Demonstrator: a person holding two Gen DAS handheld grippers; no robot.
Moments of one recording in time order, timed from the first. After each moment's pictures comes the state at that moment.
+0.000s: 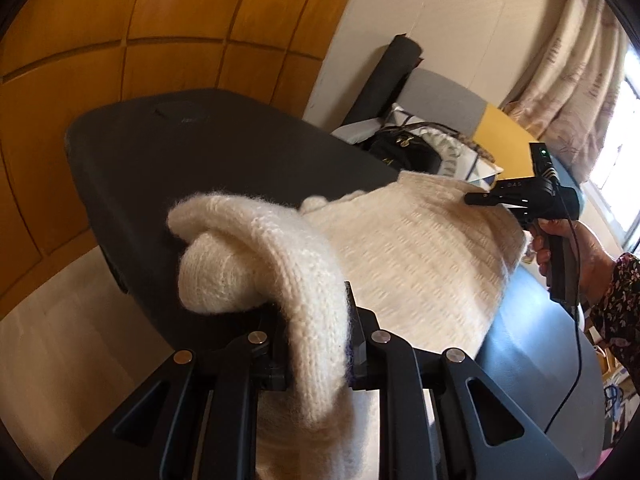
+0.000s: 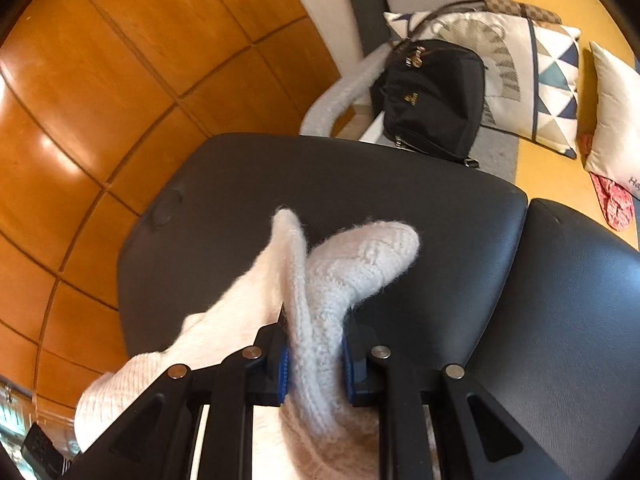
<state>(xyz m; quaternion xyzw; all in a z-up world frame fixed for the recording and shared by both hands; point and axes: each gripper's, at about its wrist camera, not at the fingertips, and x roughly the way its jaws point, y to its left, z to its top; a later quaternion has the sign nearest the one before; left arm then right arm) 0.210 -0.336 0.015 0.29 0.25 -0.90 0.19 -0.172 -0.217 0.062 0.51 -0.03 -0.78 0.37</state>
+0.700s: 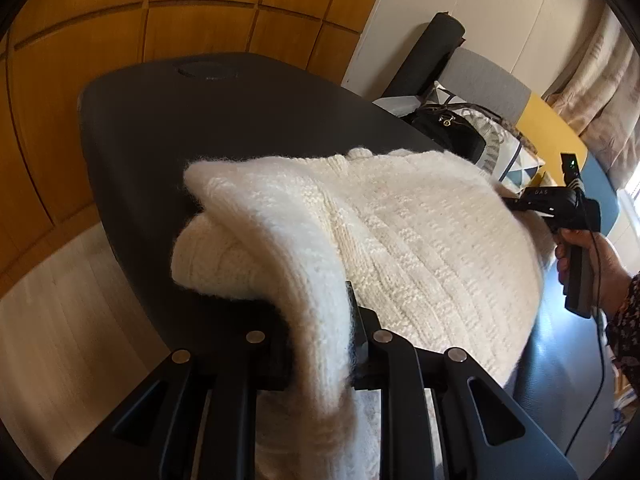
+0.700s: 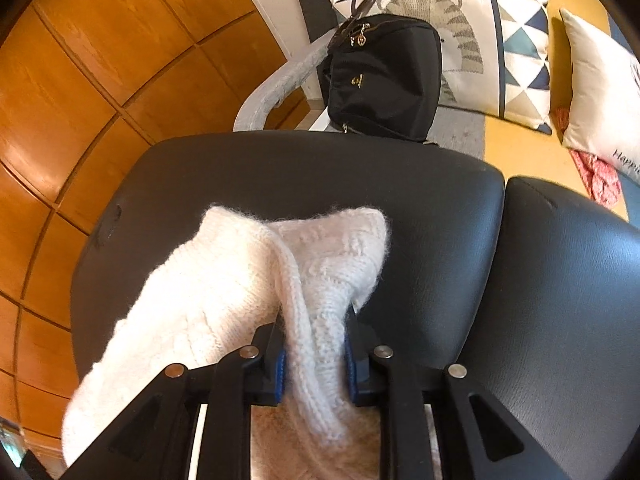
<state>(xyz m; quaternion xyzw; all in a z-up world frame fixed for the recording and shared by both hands) 0.183 -0.342 -0.030 0.34 0.26 -0.87 0.24 -0.216 -0.210 0.005 0.51 -0.02 -0.80 0.31</state>
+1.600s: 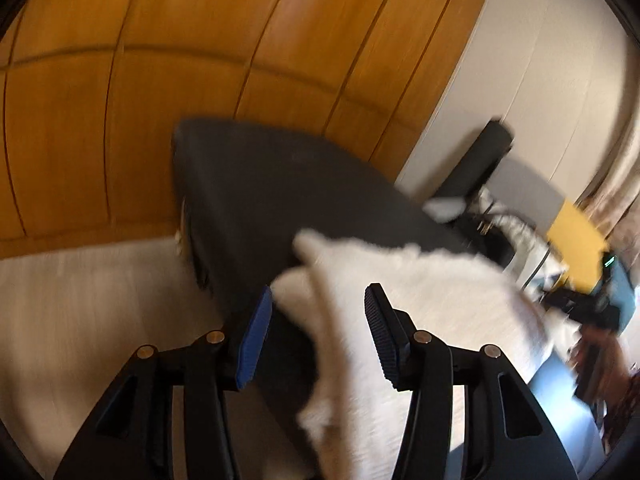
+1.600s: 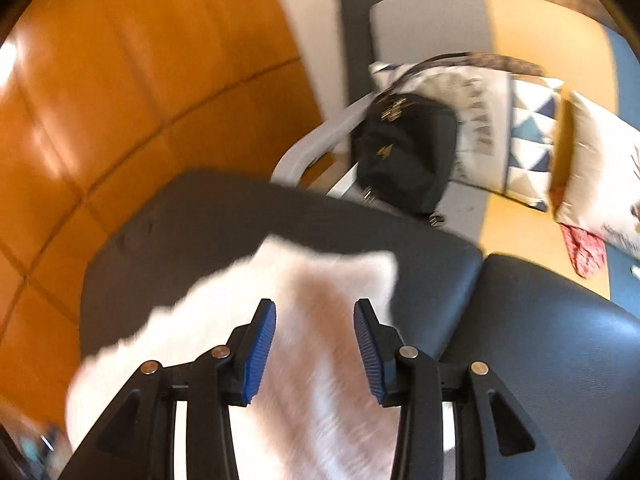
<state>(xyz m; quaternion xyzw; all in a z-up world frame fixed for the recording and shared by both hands) 0.300 -0.325 0.020 0.17 0.29 -0.87 0.37 -0.165 -0.192 0.065 0.41 0.05 -0.83 0.38</state>
